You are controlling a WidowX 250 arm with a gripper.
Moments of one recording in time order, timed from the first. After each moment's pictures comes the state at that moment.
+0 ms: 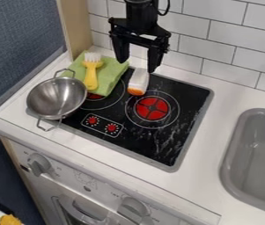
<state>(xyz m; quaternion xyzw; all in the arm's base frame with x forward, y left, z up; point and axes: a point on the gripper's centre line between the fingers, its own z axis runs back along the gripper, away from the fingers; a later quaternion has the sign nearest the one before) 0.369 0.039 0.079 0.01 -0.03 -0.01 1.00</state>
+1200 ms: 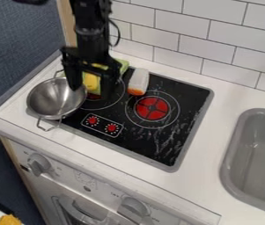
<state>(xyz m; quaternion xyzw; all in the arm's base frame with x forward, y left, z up) 0.303 0.096 0.044 0.04 0.01 0.05 1.00</state>
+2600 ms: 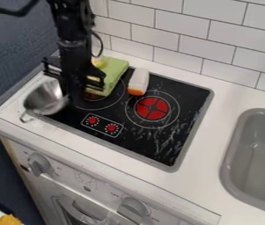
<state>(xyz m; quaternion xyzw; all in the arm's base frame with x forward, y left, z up) 0.279 0.112 0.051 0.06 0.00 0.09 0.99</state>
